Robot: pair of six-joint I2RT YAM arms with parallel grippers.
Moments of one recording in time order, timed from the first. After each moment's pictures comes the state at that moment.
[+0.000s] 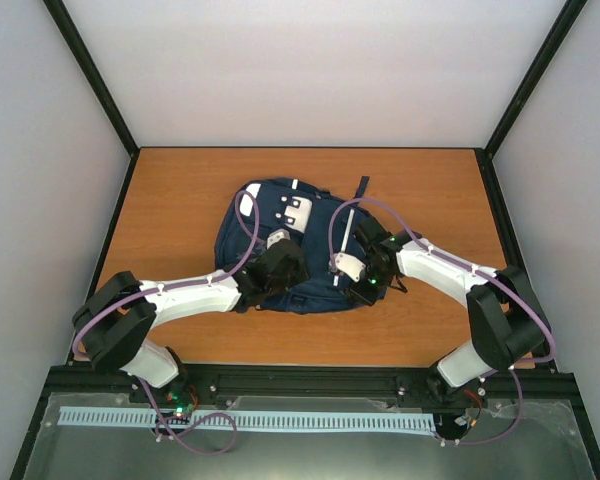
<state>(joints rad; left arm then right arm) -0.90 1.50 0.80 -0.04 -0.21 -1.15 0.56 1.52 0.94 -0.82 -0.35 -0.51</state>
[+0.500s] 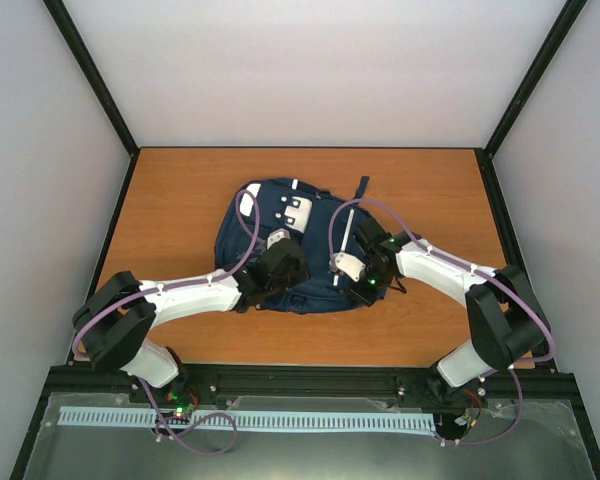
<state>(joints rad) -0.90 1.50 0.80 -0.06 -0.22 -1.15 0.56 1.53 0.92 -0.79 -0.34 -0.49</state>
